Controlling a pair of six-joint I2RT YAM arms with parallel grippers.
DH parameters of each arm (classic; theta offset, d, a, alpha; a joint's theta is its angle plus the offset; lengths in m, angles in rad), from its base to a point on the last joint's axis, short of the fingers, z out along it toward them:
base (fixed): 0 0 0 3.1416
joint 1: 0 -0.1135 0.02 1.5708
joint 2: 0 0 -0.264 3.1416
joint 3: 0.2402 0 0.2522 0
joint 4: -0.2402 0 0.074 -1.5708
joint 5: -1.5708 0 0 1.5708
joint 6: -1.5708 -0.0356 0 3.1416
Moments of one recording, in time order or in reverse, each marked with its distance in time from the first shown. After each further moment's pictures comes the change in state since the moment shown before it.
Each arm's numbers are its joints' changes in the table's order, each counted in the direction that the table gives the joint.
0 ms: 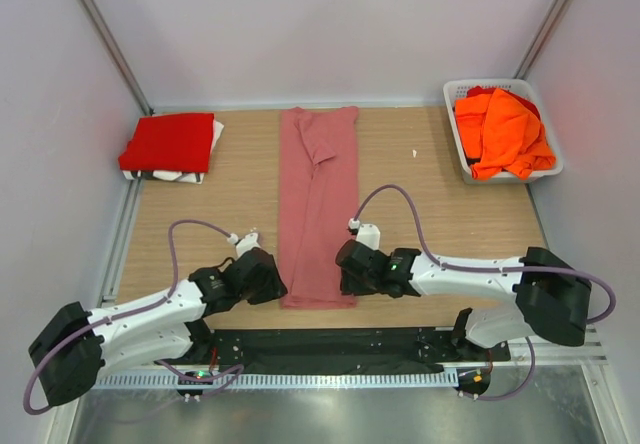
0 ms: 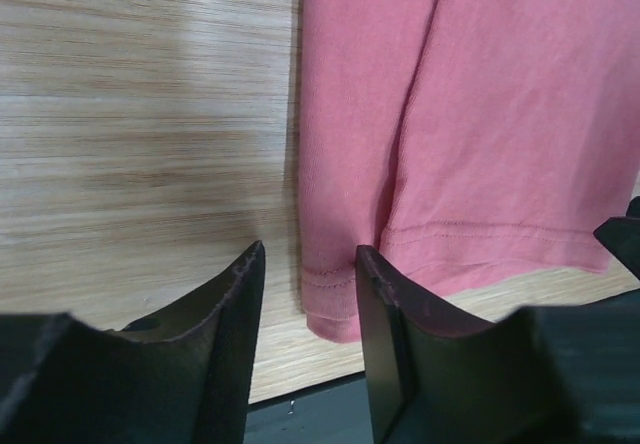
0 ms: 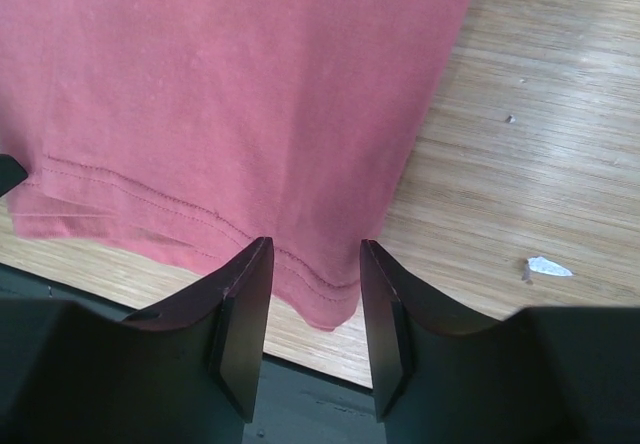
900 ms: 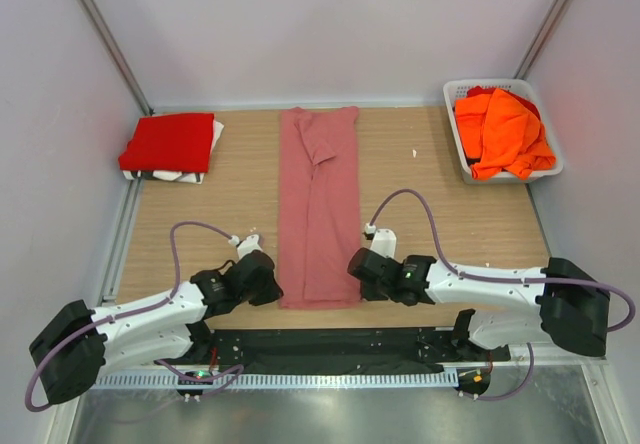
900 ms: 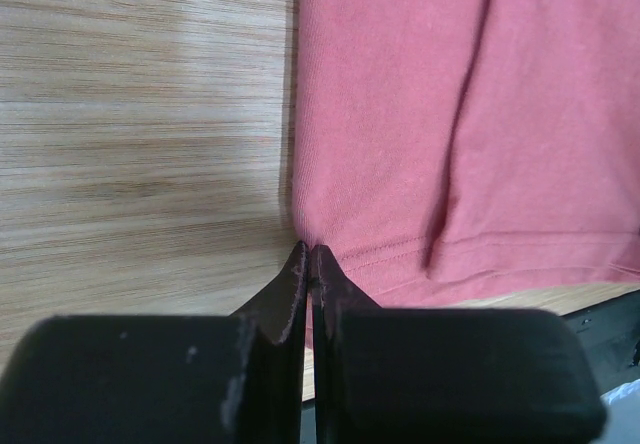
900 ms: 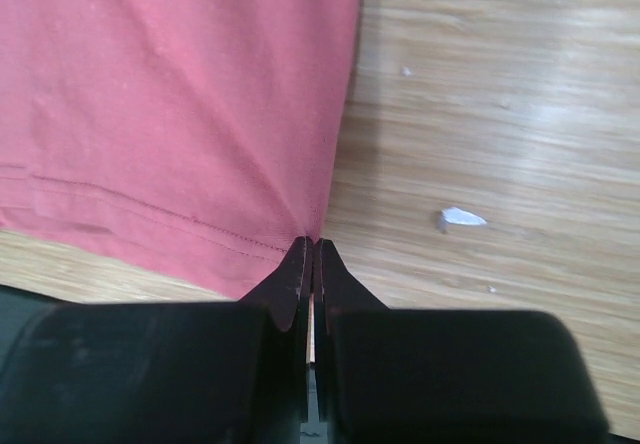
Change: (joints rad) left arm 0.010 0.013 -0.037 0.074 0.003 0.002; right arm -0.024 -0.100 -0.051 -0.092 -0.078 -0.049
